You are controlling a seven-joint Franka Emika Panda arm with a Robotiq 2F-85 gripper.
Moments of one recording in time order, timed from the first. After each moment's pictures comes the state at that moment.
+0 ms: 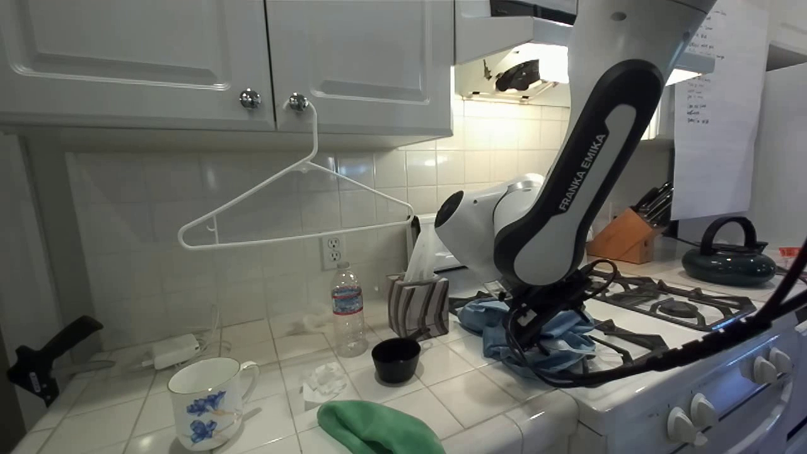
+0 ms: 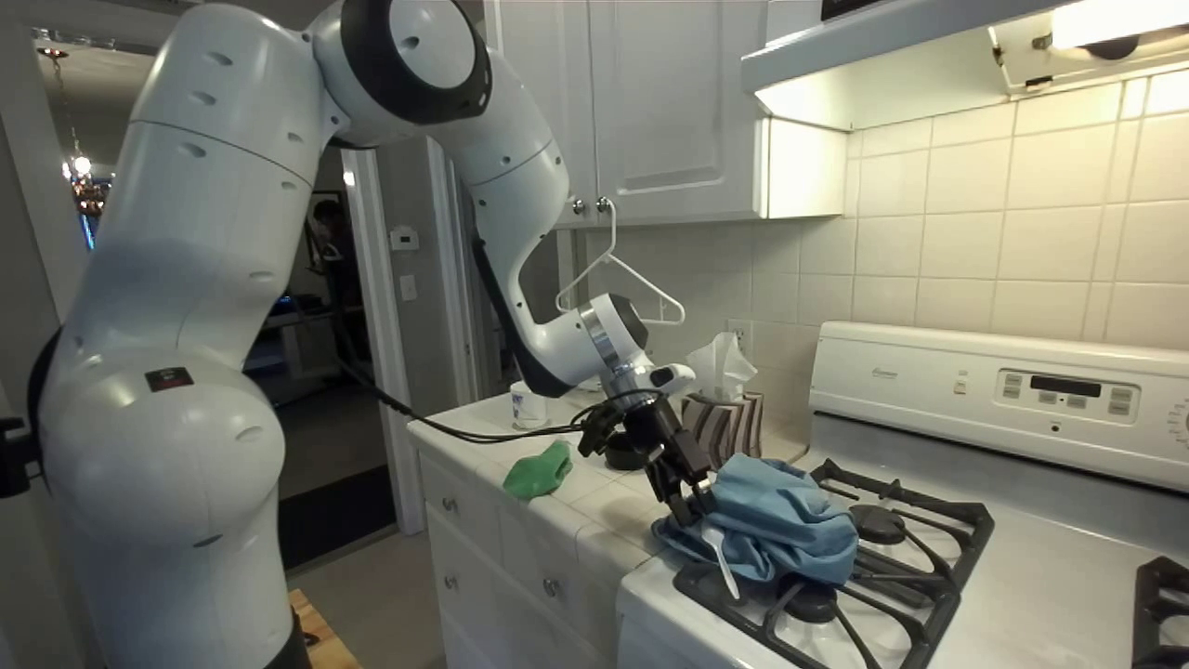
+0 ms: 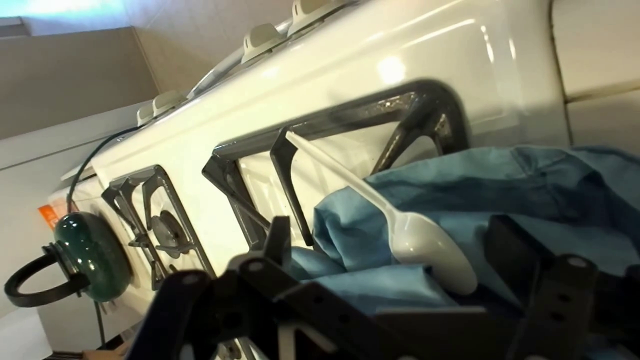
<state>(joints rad) 0.02 0.38 -0.06 -2.19 -0.91 2.15 1.14</state>
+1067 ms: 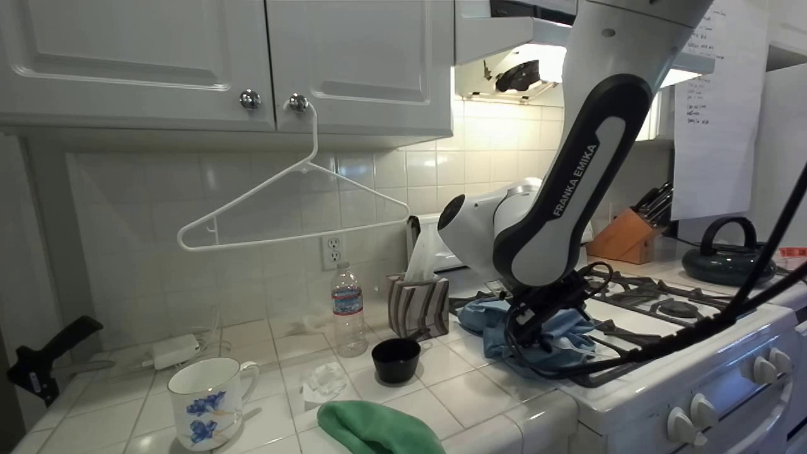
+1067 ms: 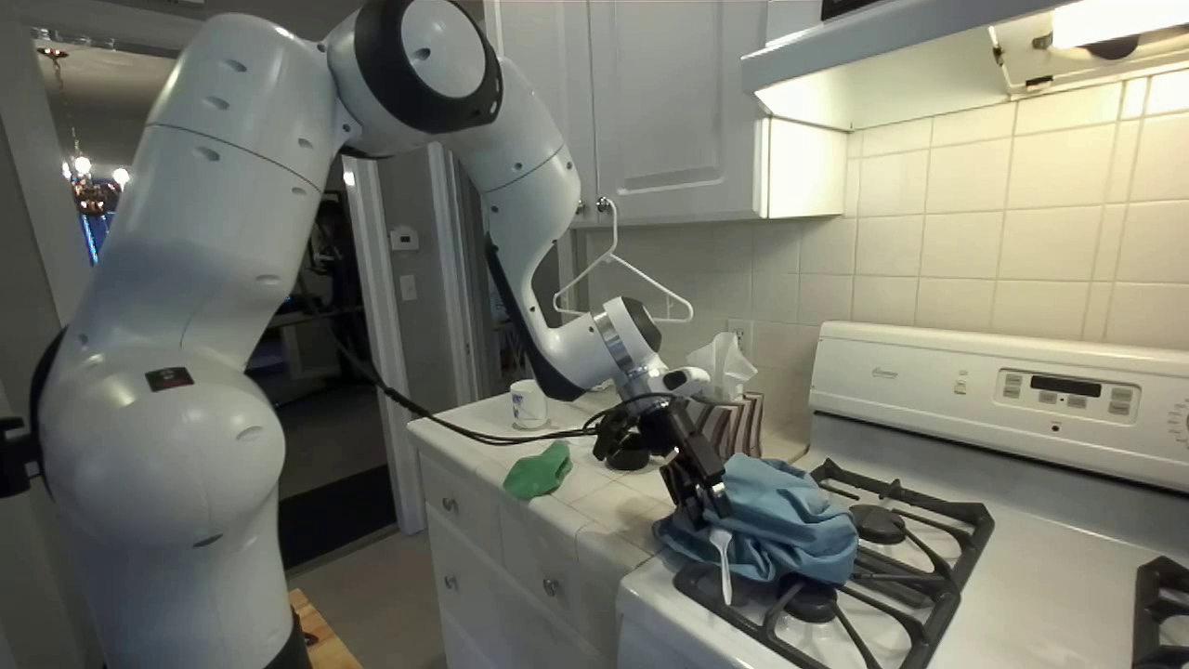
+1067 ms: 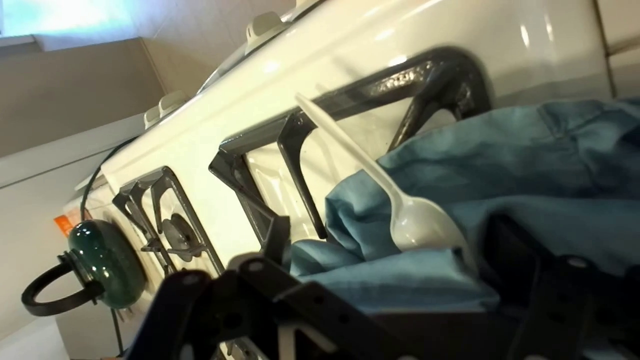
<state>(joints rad) 0.02 0.42 -0.09 -2.14 -0.91 2.14 1.16</state>
